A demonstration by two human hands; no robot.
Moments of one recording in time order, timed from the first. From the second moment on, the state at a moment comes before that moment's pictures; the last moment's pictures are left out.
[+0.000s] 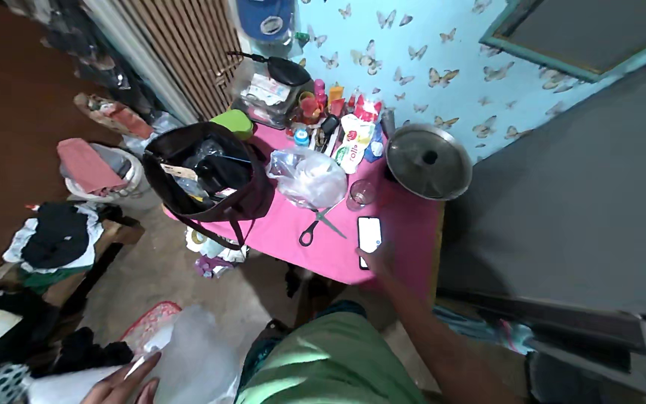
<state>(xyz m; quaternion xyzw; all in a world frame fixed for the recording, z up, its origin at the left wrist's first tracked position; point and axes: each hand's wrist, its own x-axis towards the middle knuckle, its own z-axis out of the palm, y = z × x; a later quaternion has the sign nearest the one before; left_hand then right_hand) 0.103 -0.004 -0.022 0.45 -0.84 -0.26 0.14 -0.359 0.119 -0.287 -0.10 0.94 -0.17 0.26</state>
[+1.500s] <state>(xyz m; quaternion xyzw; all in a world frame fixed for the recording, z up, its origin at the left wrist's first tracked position) 0.022 -0.398 -0.134 0.47 -0.70 -0.53 -0.02 -0.171 -0.291 -0.082 -0.57 0.78 0.11 0.24</state>
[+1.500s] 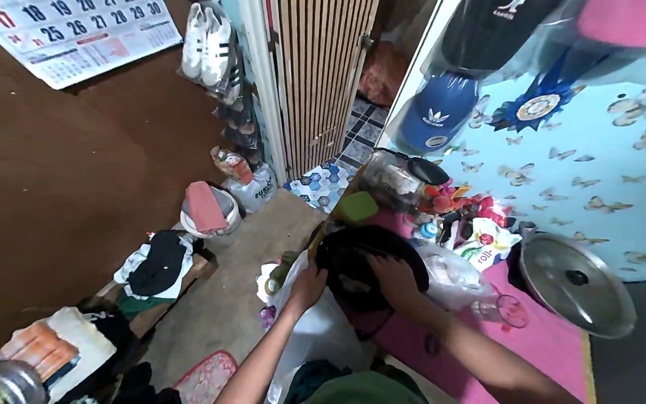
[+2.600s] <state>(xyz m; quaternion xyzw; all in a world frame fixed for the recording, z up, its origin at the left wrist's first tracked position) 0.003 -0.470 -0.117 0.46 -0.83 -0.29 -0.08 -0.225 -0.309 -0.098 -0.43 0.72 -0.32 0.44</state>
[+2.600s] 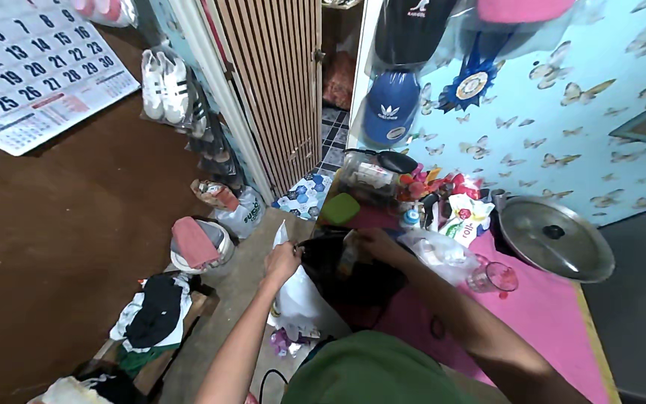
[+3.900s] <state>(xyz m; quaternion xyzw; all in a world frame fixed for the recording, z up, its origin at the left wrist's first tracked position) 0.002 -0.459 -0.088 0.47 -0.85 -0.22 -0.08 -0.179 -0.303 -0.118 -0.57 0.73 0.09 0.37</state>
